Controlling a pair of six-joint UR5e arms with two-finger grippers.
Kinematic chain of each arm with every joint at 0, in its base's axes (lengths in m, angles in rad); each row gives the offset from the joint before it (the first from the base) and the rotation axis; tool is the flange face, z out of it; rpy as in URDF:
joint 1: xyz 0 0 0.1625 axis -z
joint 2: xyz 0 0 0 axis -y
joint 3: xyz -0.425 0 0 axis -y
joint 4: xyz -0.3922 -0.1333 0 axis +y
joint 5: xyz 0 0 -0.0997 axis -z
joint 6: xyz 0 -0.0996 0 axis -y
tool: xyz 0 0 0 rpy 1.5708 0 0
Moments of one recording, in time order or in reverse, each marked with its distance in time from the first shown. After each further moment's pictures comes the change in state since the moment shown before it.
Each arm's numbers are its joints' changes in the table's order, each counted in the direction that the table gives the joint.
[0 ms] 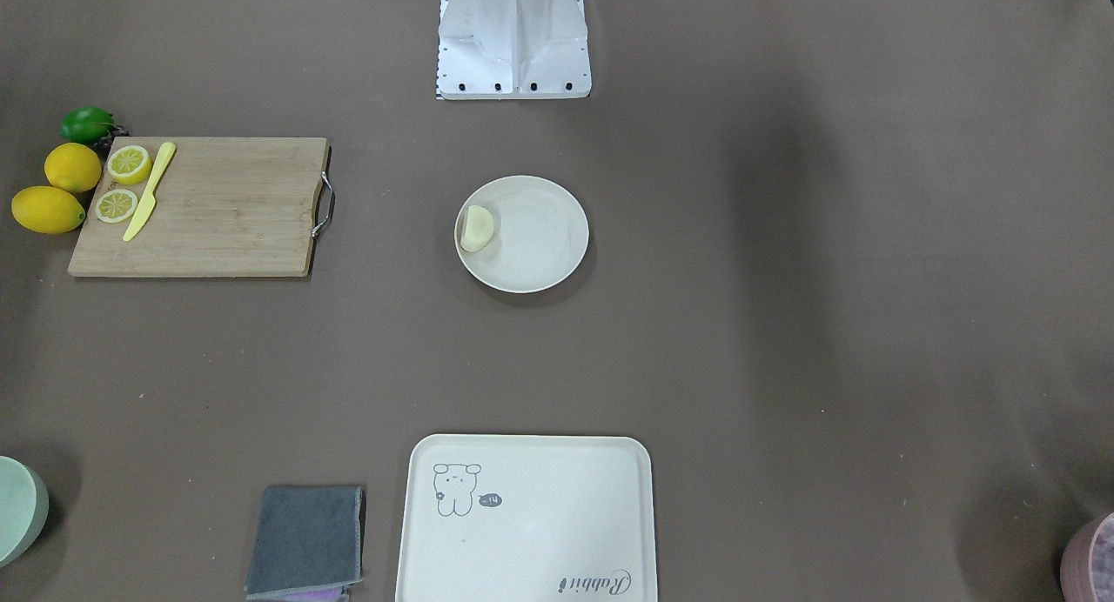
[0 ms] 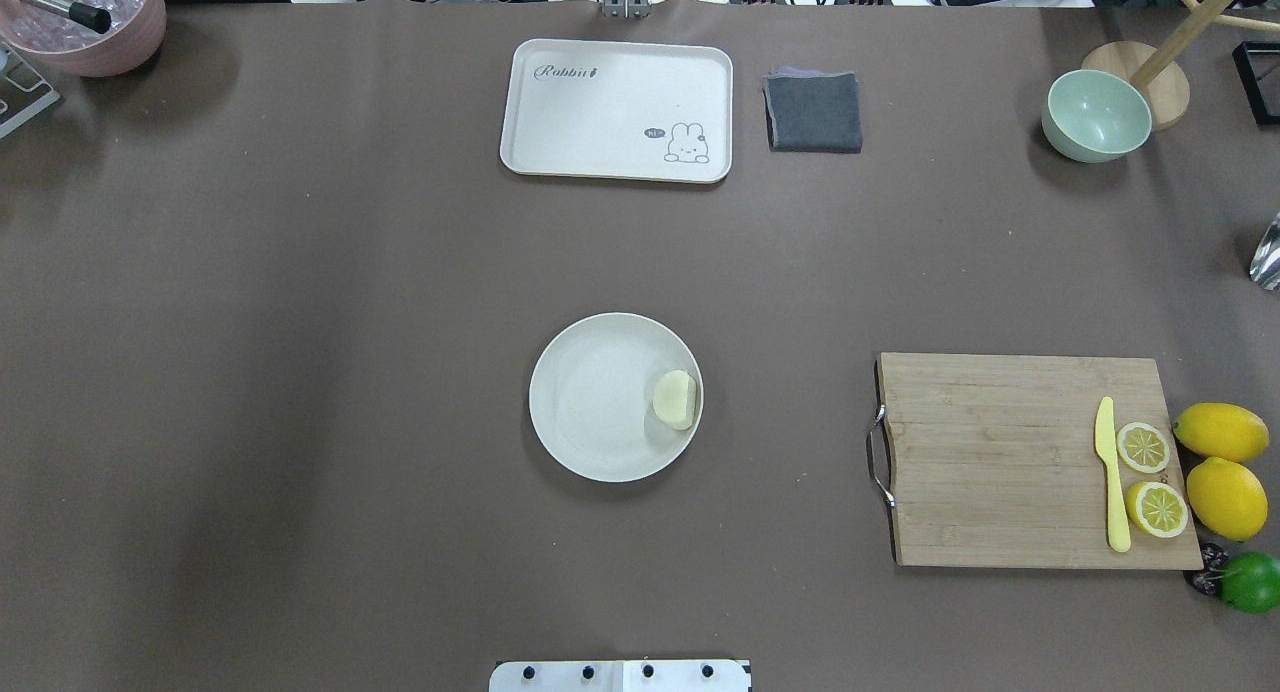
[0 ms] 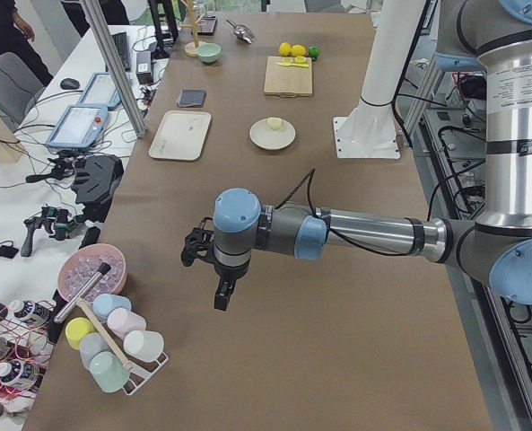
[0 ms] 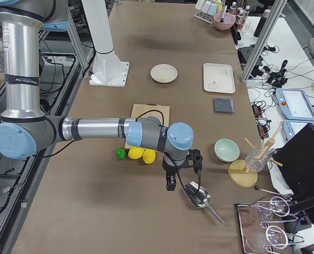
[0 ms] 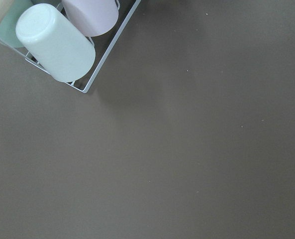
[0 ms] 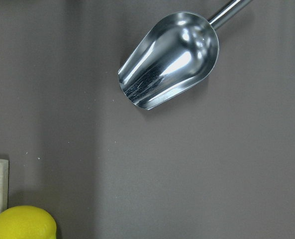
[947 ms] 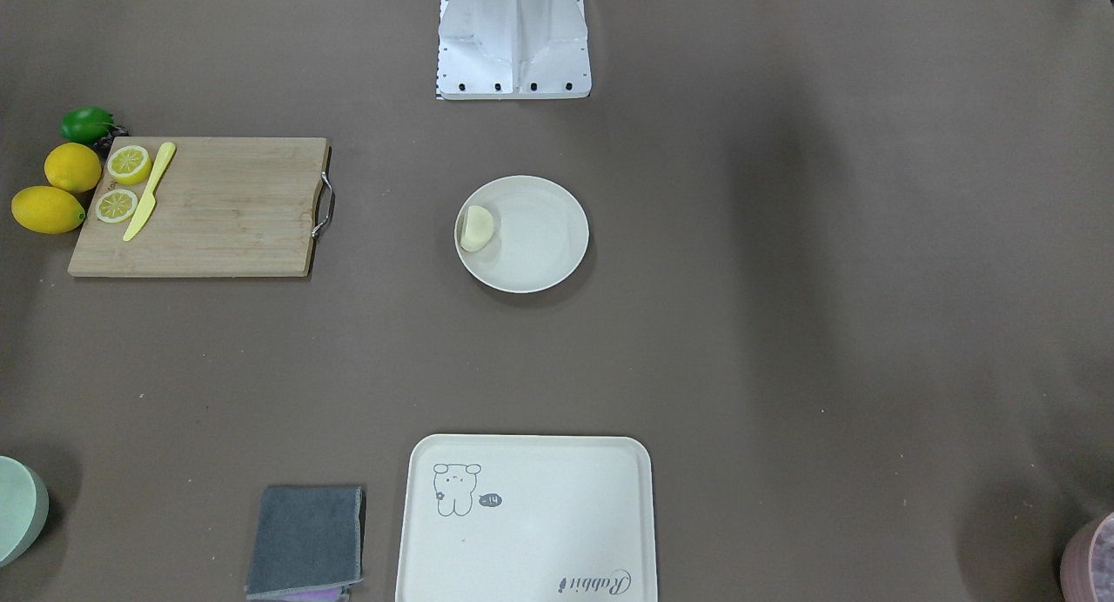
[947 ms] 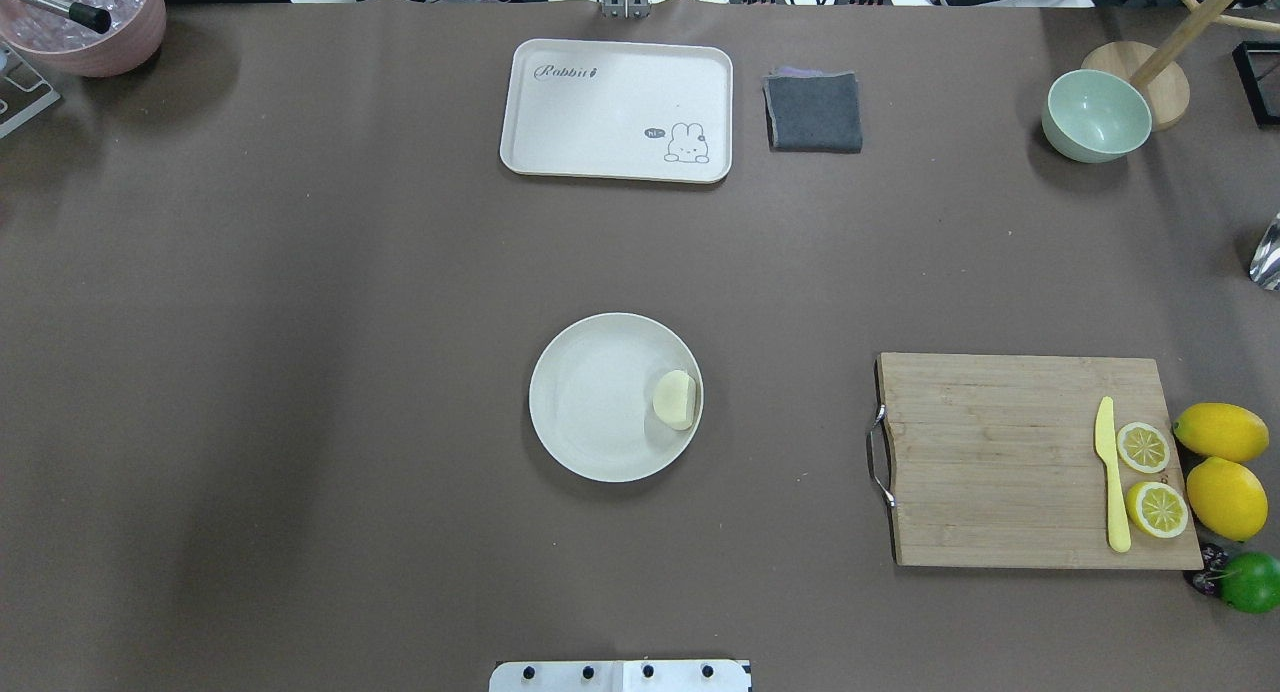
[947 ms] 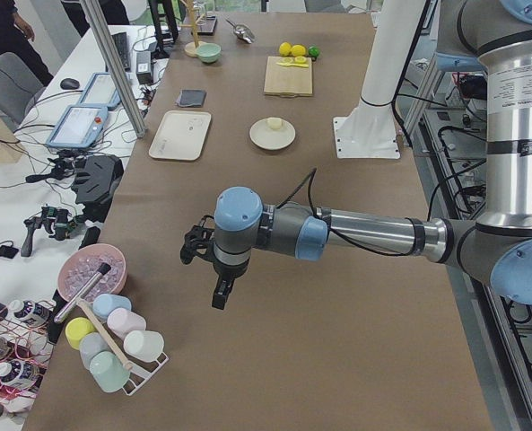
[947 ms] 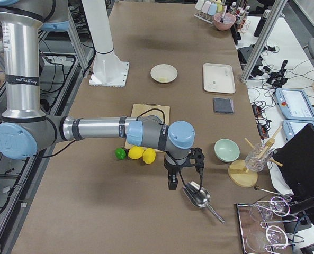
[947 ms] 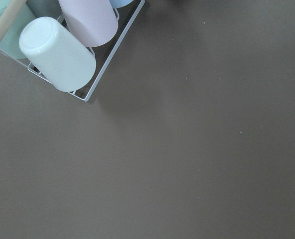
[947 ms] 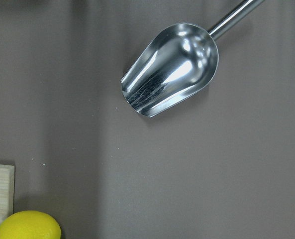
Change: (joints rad) left arm 0.005 -0.001 0.004 0.026 0.004 0.000; right arm -0.011 0.009 0.002 -0.001 0.009 0.002
